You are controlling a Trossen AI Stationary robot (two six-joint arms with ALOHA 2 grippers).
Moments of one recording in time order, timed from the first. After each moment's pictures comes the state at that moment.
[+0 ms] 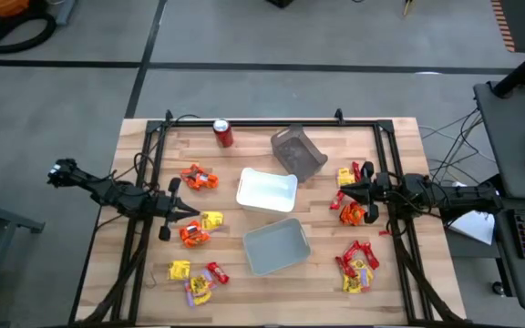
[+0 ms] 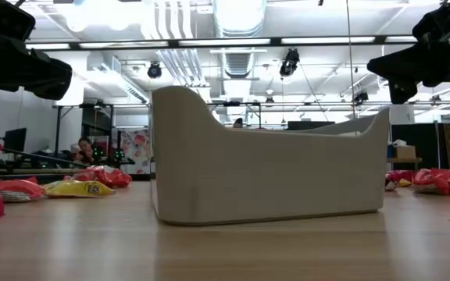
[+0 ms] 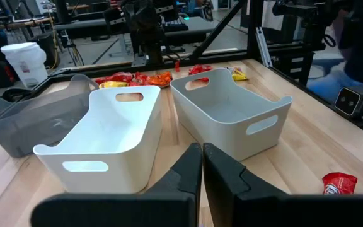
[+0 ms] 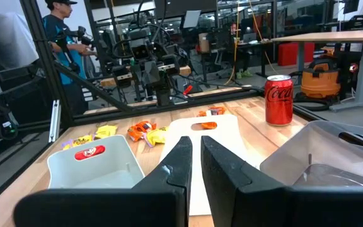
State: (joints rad) left arm -0.40 0.11 0.09 -0.16 -0.30 0.02; right arm 0.01 0.02 0.03 0.03 0.08 0.13
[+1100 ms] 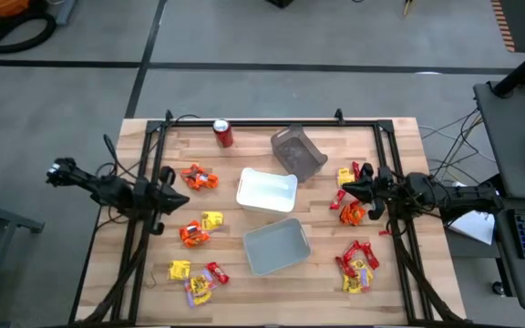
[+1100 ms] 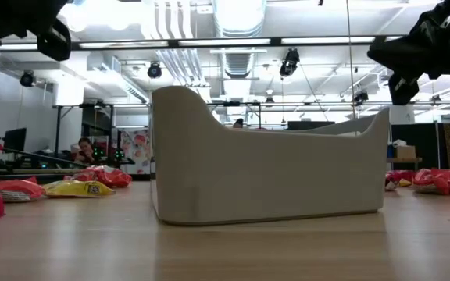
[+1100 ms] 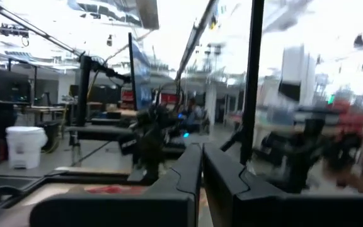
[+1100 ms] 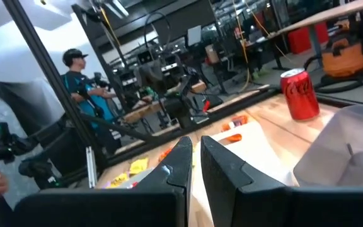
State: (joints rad) left arm -0.40 0.14 0.09 0.38 -0.31 0.03; right arm 0.01 0.02 0.03 0.12 0.08 0.40
